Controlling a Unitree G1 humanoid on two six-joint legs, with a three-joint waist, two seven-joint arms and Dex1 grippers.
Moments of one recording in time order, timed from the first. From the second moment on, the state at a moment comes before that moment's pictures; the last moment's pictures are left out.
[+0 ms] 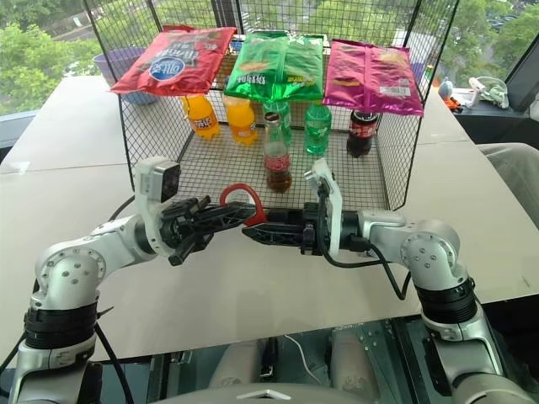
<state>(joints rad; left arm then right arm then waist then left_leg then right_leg) -0.29 0.62 0.18 -0.33 -1.21 0.96 -0.91 -0.50 -0.38 0.10 -0.38 1.17 1.07 0.58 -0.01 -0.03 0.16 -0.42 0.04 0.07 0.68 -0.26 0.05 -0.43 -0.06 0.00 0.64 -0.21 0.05</state>
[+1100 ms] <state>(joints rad) -0.31 0.60 0.18 -0.32 -1.20 0.94 -0.91 -0.51 -0.37 0.11 -0.37 1.11 1.08 0.62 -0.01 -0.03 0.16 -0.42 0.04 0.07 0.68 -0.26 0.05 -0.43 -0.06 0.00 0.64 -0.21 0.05</state>
